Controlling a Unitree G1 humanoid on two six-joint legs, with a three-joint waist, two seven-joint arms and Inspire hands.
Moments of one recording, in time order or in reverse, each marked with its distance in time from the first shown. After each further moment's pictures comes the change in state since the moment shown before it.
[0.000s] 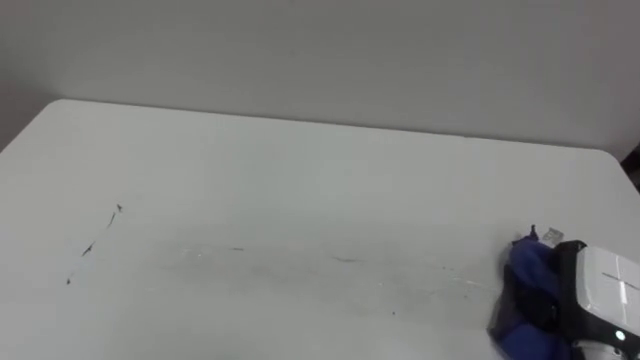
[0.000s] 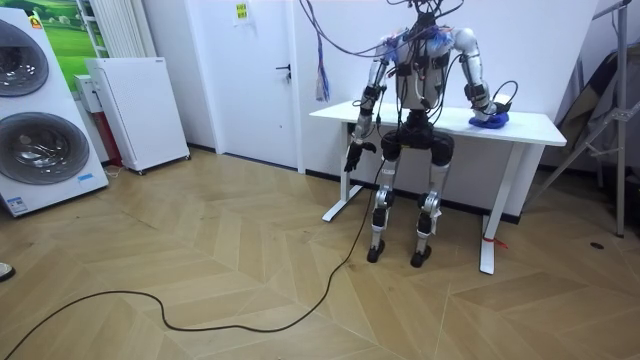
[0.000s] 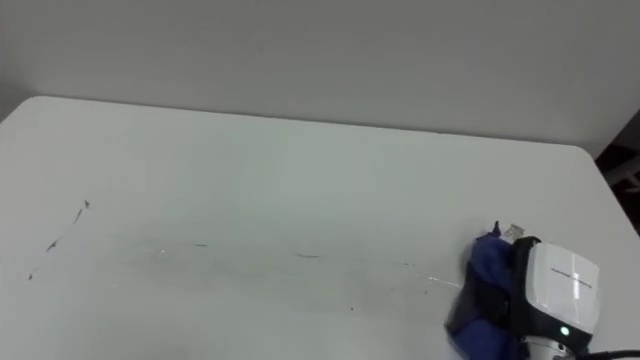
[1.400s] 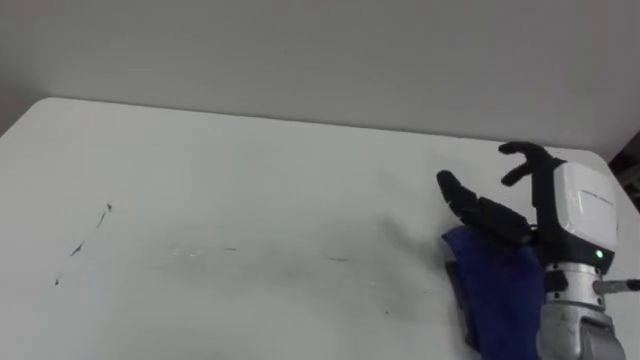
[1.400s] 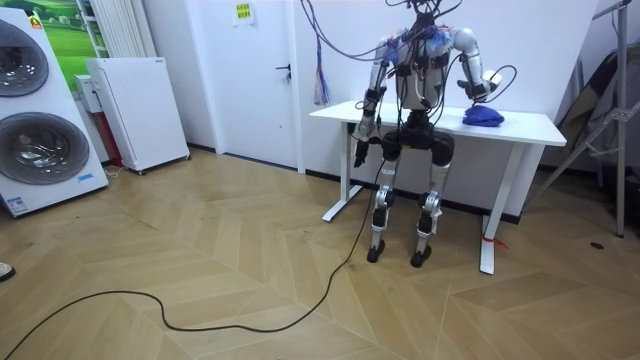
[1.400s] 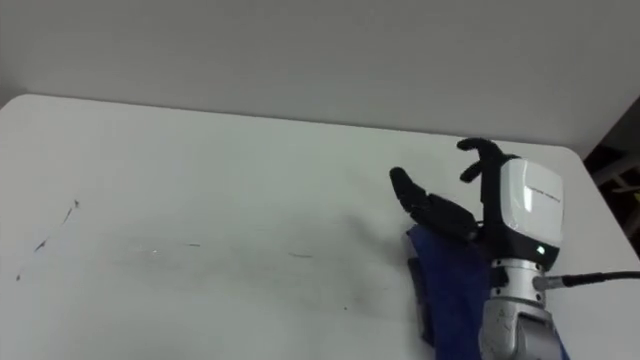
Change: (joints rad) left arm -0.163 -0.004 0.027 0.024 -0.116 -0.032 -0.023; right arm -0.108 0.001 -0.017 -0.332 0.129 -0.113 0.204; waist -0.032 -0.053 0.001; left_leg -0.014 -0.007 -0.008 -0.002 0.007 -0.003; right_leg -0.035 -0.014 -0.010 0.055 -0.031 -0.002
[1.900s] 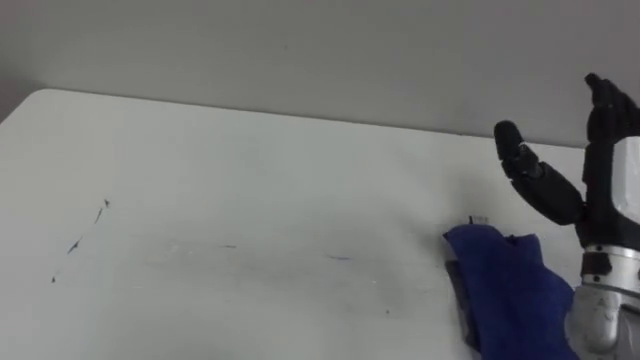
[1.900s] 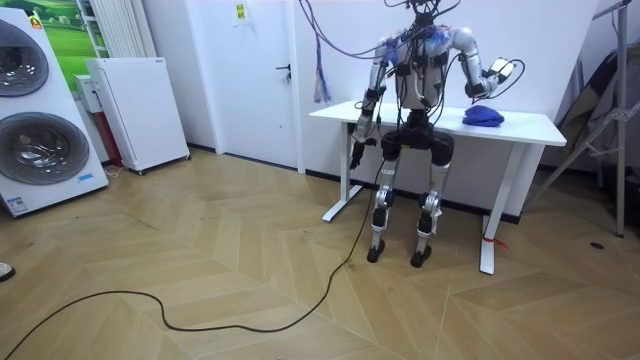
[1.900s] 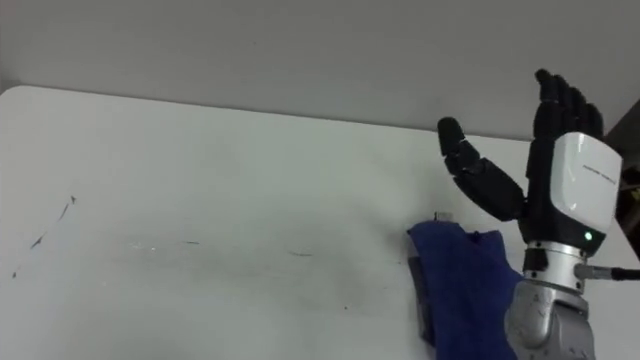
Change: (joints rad) left arm 0.035 -0.001 0.105 0.039 -0.001 -0.014 0.002; right arm -0.011 -0.005 -0.179 -0.045 0.063 -0.037 -0.028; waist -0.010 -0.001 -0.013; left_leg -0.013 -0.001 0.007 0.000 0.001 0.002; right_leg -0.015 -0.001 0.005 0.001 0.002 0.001
